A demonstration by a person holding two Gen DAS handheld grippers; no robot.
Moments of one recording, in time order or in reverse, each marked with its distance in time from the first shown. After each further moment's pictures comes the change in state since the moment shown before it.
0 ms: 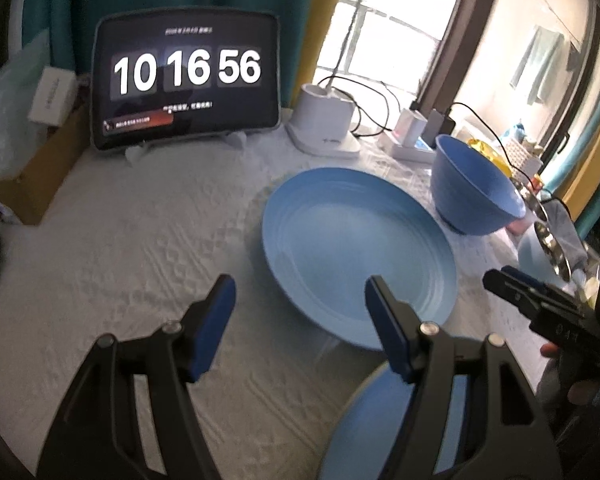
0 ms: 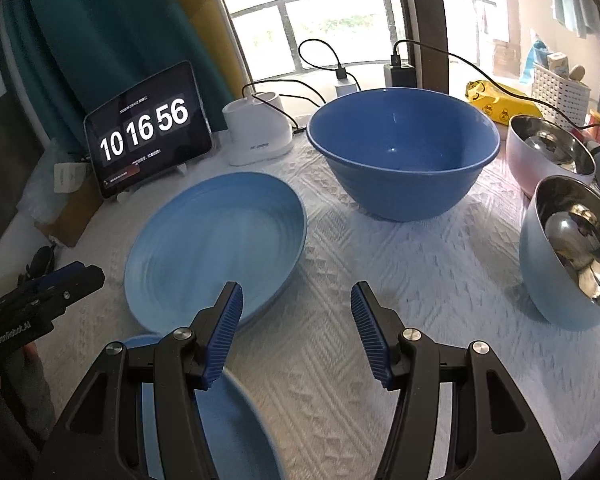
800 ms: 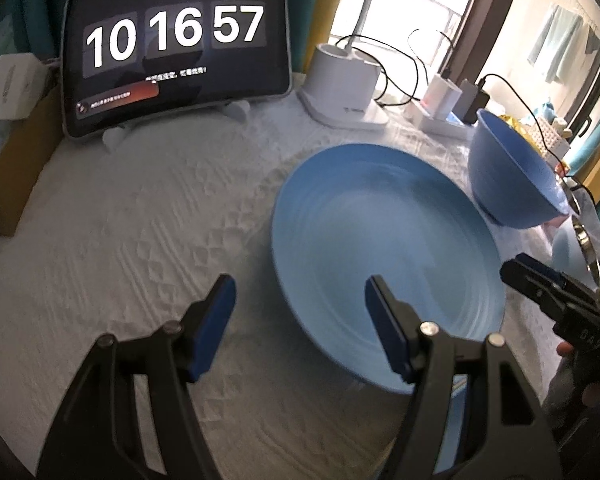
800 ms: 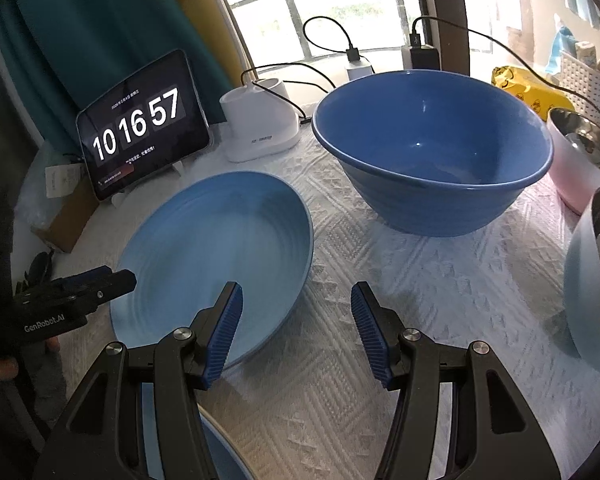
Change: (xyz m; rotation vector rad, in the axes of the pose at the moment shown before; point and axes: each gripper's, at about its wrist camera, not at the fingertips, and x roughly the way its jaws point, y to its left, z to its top) left arm 0.054 0.002 0.014 0.019 0.119 0.055; right arm 0.040 -0.009 0.018 0.001 0.052 0.055
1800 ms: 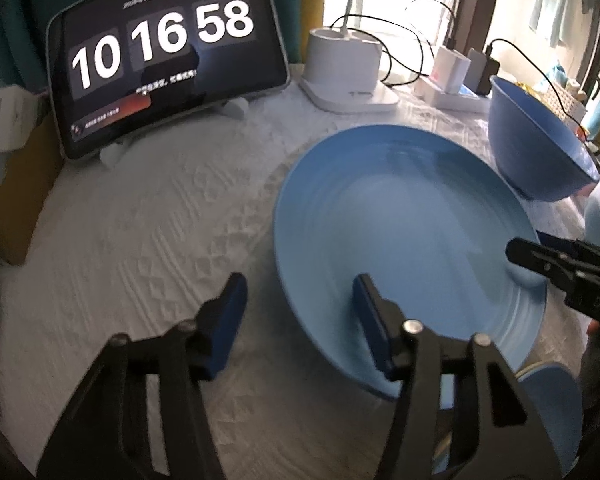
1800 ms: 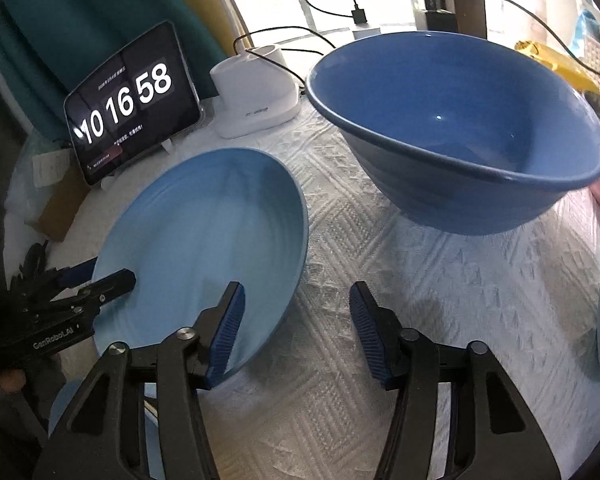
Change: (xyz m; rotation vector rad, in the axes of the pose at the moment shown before) left arm 0.017 -0.011 0.003 0.117 0.003 0.113; right arm 0.029 0.000 0.009 -0.023 0.094 0.016
